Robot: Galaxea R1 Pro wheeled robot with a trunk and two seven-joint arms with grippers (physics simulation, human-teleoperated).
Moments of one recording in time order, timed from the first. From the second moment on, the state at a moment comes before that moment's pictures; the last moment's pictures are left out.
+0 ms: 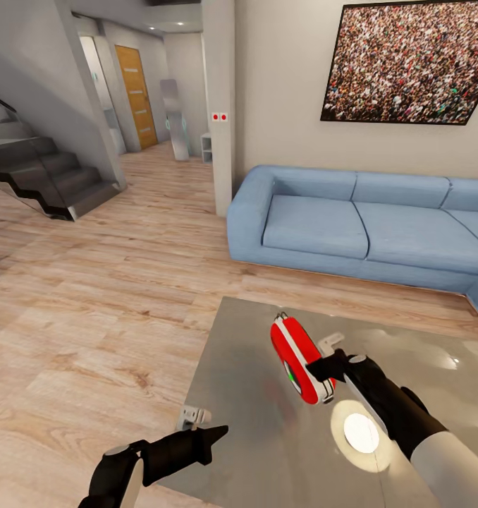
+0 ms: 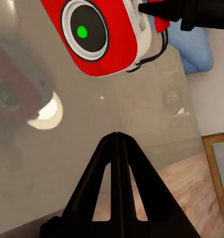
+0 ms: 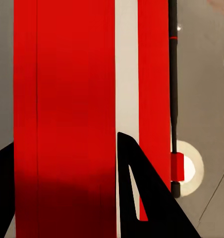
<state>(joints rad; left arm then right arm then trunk) -0.13 -0.13 0.04 -1.36 0.06 0.64 -0.82 -0.65 -0.26 0.43 -0.97 -0.12 0.58 0.17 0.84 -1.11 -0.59</state>
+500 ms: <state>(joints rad) -0.13 -0.12 0.04 -1.35 0.06 0.64 -0.82 -0.65 -0.22 0.43 -0.80 -0.16 0.48 0.19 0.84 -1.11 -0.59</state>
